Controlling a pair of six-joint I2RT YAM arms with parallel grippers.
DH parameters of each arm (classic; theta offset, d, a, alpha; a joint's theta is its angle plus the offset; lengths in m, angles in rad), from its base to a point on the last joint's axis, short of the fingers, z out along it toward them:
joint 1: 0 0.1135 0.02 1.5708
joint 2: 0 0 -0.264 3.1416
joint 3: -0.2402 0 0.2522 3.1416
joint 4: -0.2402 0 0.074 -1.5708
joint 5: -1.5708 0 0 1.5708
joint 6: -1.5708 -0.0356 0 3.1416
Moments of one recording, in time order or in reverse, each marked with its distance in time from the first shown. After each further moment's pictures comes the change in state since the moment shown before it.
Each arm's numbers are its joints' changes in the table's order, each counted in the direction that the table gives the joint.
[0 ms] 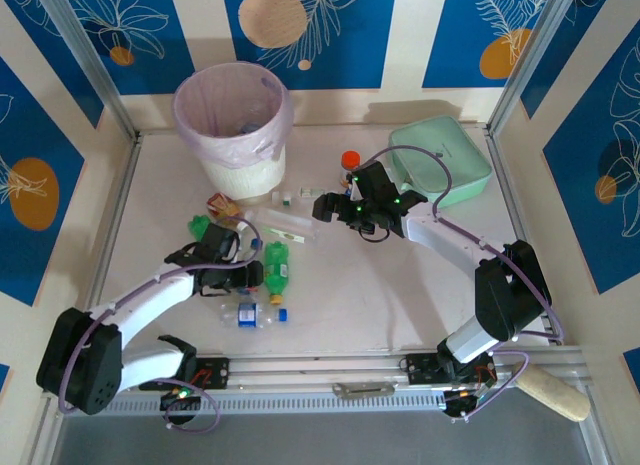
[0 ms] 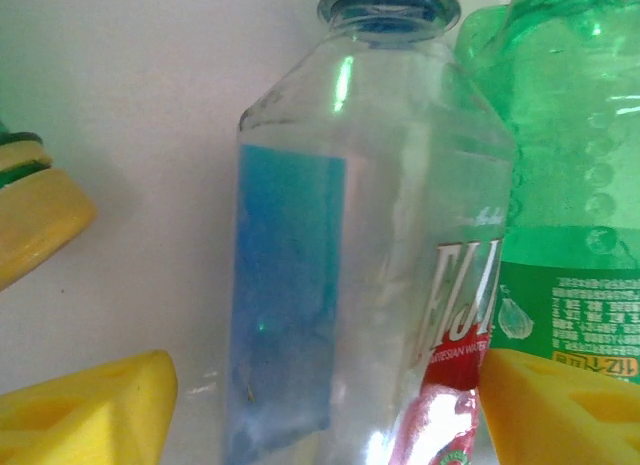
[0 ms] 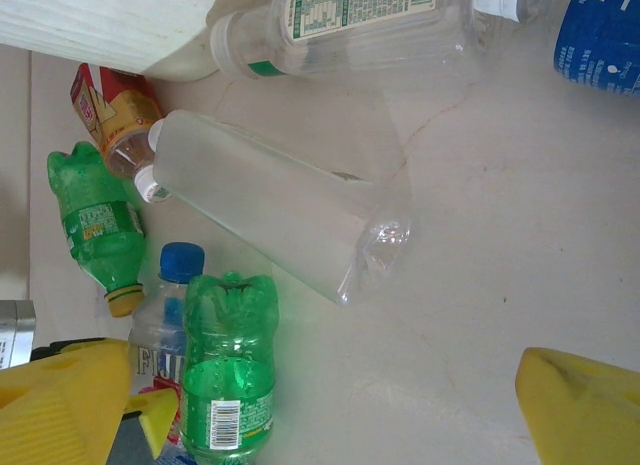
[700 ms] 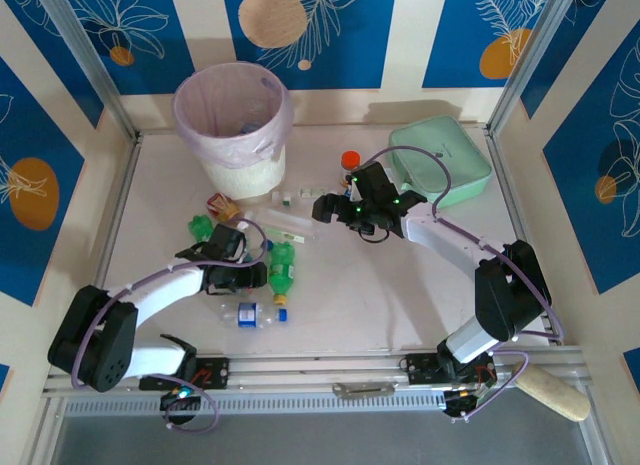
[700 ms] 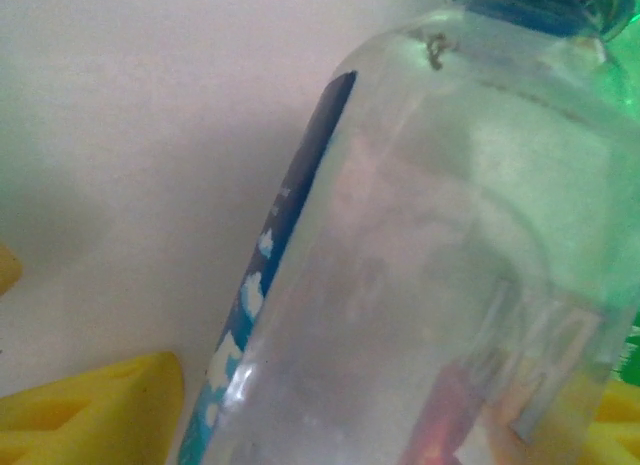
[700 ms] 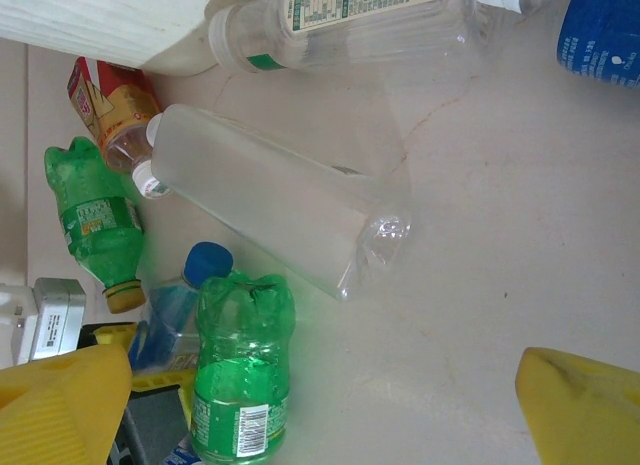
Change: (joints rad) left arm -0.011 -0.117 0.014 0.097 0.004 0.003; right arm 0.005 0.000 0.000 -0.006 -0.001 0.000
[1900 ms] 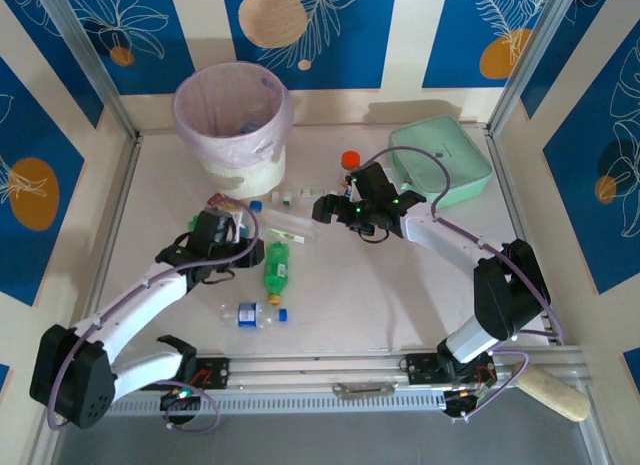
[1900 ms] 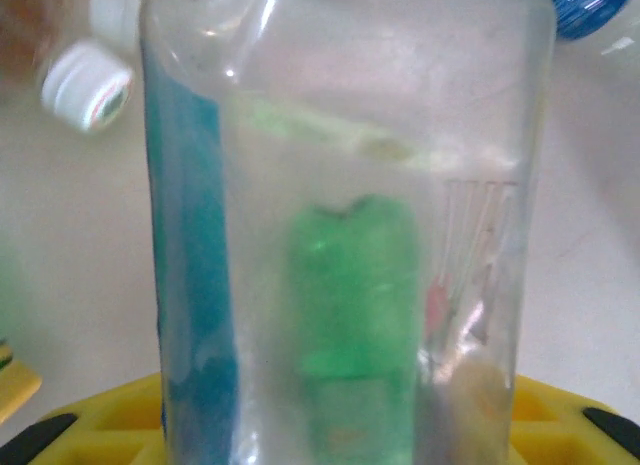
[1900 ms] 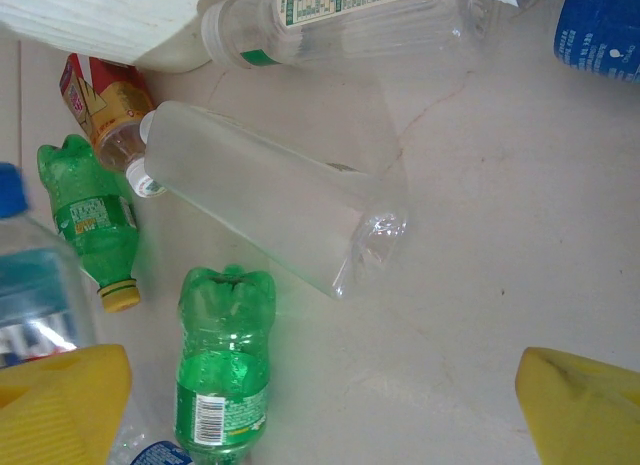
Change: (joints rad) left arm -0.002 0.203 -0.132 -0.011 -0.049 -0.003; right arm 0.000 -0.006 0.000 -0.003 0.000 0.000
